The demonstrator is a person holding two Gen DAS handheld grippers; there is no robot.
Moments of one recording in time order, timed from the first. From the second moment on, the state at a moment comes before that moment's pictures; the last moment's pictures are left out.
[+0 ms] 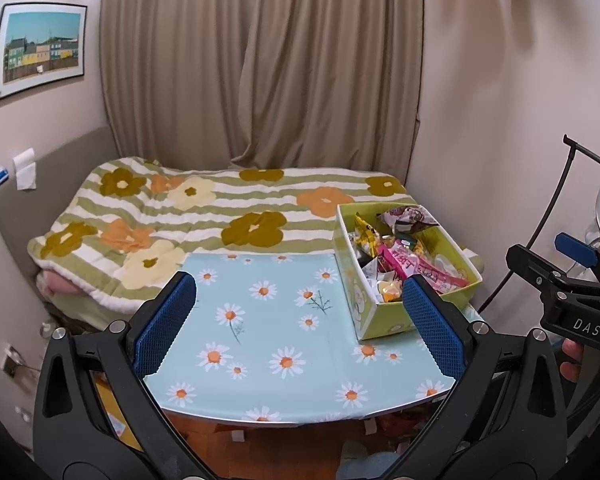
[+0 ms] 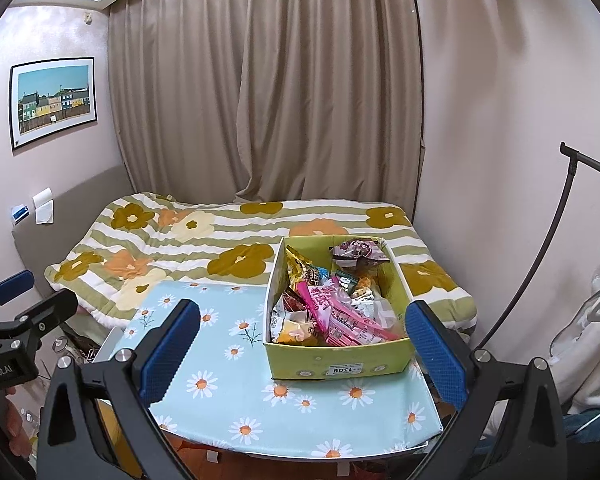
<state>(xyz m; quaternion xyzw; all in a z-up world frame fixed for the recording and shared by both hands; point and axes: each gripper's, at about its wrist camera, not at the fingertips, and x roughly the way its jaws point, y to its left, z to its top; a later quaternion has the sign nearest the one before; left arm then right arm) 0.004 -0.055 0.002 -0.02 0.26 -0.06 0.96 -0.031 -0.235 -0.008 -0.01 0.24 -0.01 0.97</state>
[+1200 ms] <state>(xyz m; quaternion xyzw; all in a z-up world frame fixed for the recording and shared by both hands) -0.015 -0.045 0.001 0.00 0.25 -0.04 0.97 -0.041 -0.216 -0.007 -0.01 0.24 -0.01 0.97</state>
